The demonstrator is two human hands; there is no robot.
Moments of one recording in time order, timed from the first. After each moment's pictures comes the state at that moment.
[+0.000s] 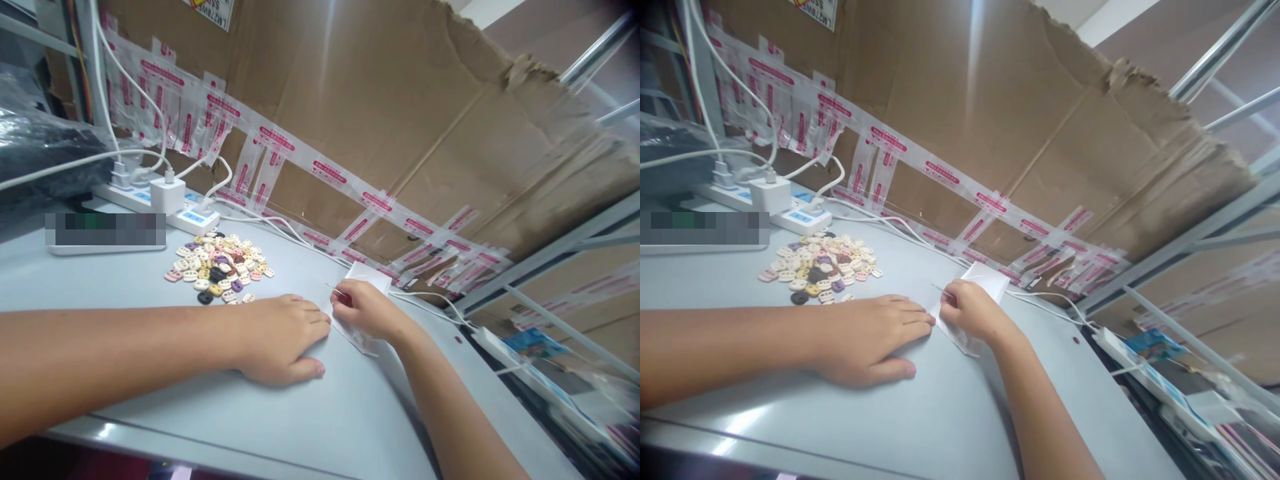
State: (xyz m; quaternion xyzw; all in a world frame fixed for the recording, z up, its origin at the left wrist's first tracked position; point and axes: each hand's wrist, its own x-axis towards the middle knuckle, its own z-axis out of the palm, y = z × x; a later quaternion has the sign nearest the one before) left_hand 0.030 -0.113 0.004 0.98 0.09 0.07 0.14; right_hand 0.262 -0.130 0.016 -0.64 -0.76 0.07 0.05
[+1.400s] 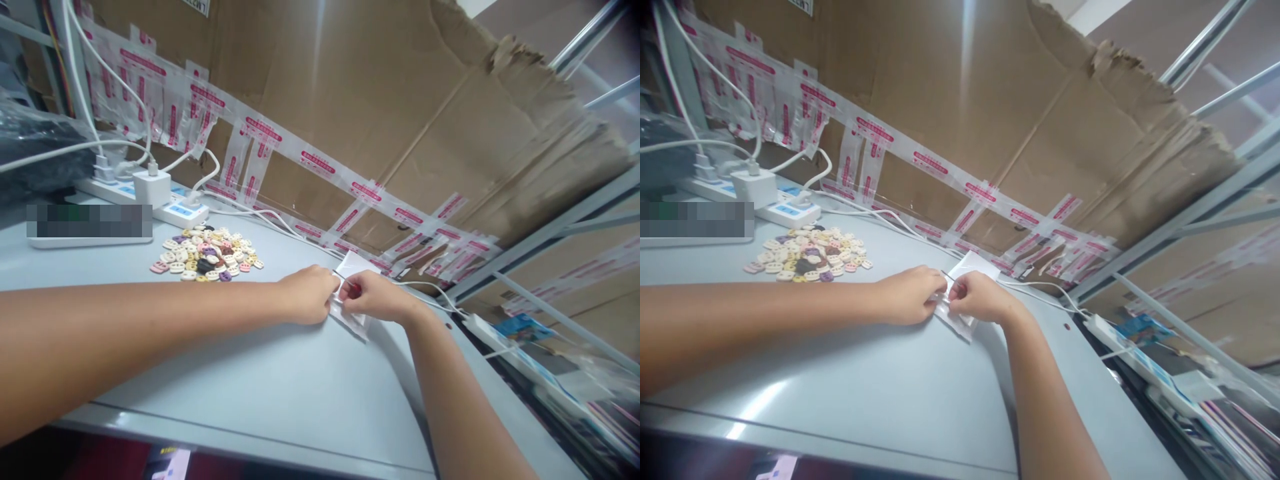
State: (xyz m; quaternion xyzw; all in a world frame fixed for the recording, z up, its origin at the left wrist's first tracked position) left_hand 0.111 -0.085 -0.010 0.95 0.21 0.17 0.16; right_hand 0.291 -0.140 0.038 -0.72 -0.64 0.26 0.07
